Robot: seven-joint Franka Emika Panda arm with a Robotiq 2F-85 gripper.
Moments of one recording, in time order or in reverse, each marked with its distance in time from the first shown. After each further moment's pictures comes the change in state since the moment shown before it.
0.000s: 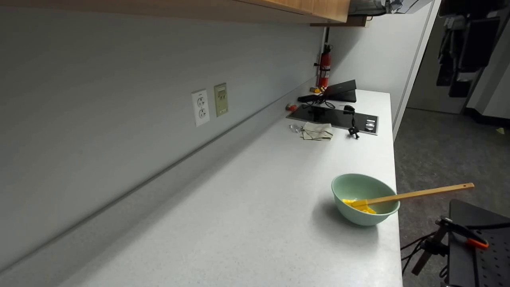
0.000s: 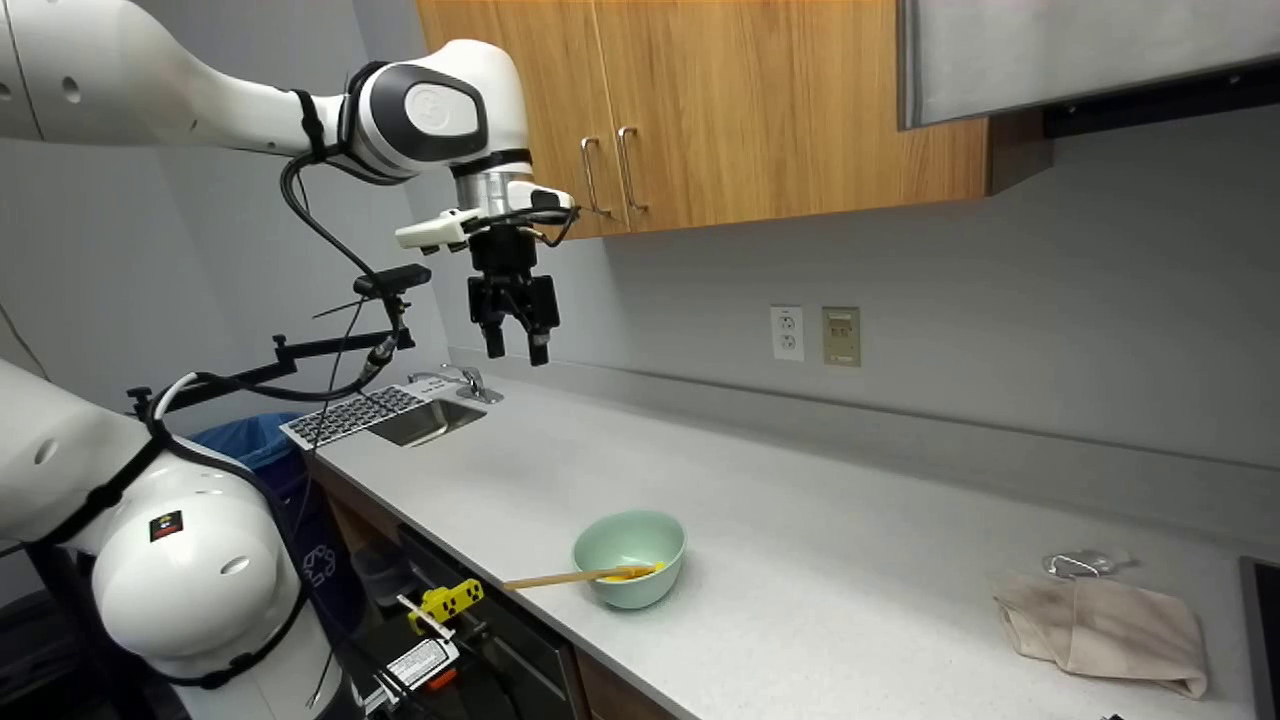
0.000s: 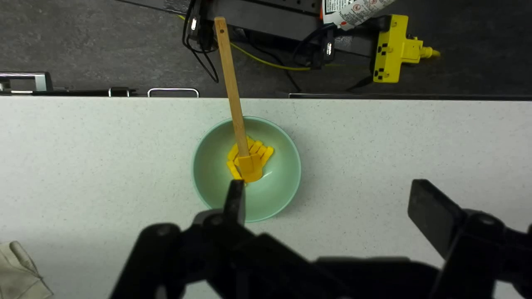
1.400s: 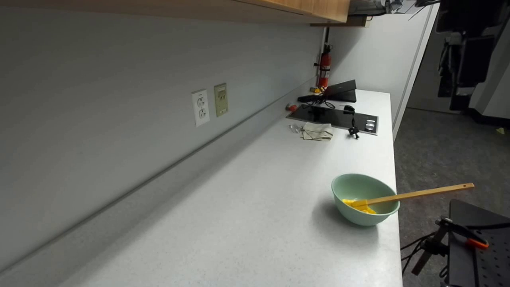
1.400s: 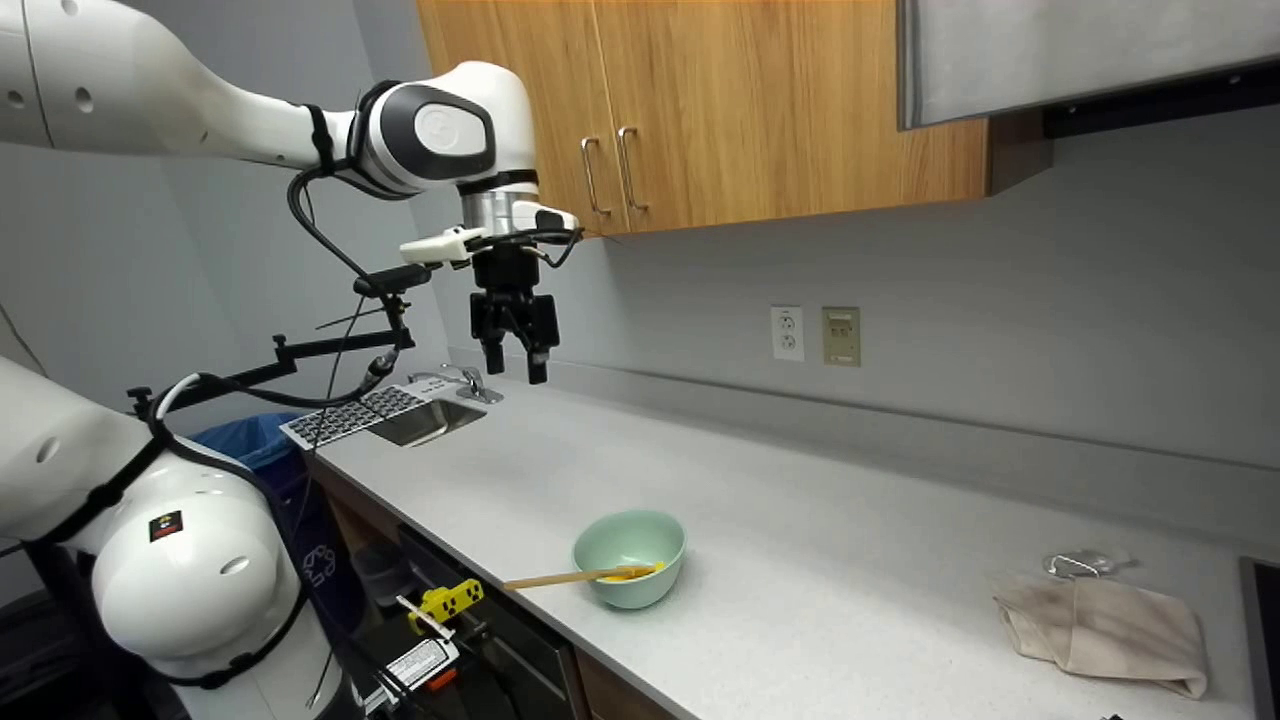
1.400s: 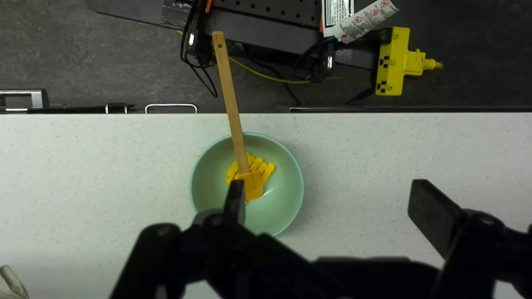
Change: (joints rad) arm -0.002 0.010 -0.002 -0.038 0.000 0.007 0.007
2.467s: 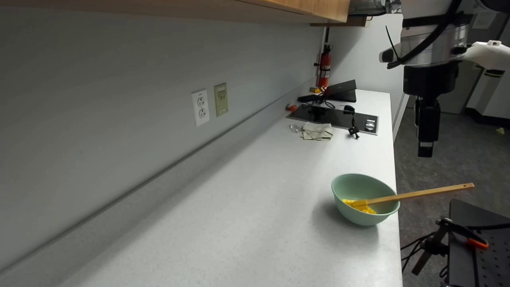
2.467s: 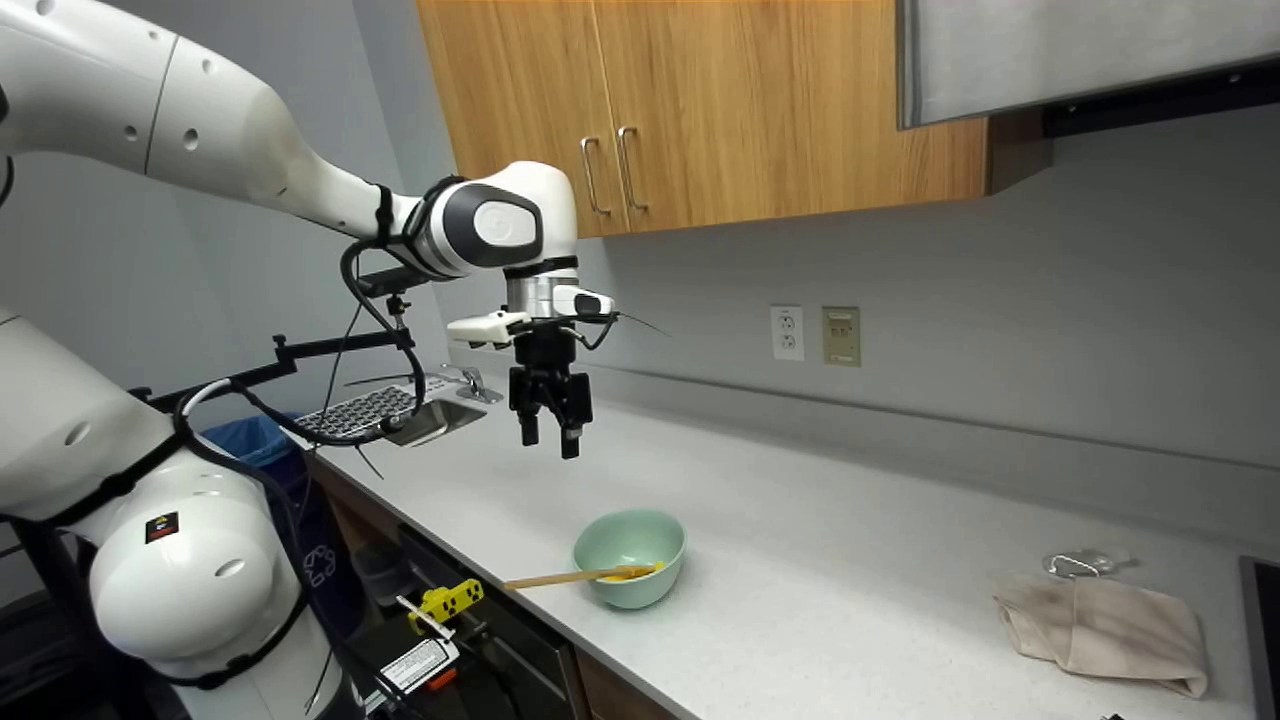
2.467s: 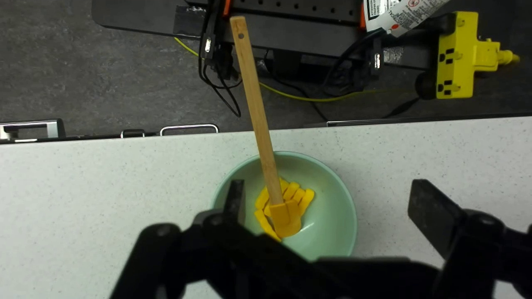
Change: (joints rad) arm -0.022 0.152 0.006 -0.129 -0.077 0.200 0.067
